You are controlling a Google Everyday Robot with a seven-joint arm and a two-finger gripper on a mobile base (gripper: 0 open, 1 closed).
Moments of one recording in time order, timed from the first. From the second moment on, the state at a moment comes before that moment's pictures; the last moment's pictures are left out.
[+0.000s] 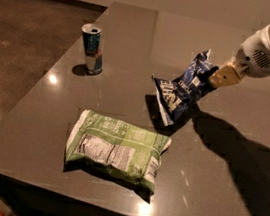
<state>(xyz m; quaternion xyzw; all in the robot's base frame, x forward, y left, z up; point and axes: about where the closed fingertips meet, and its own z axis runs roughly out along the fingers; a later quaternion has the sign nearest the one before) 0.552 -0.198 0.932 -0.42 0.87 0.11 0.25</state>
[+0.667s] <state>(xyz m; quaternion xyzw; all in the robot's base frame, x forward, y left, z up) 0.475 -0.160 0.951 -0.43 0.84 0.23 0.23</state>
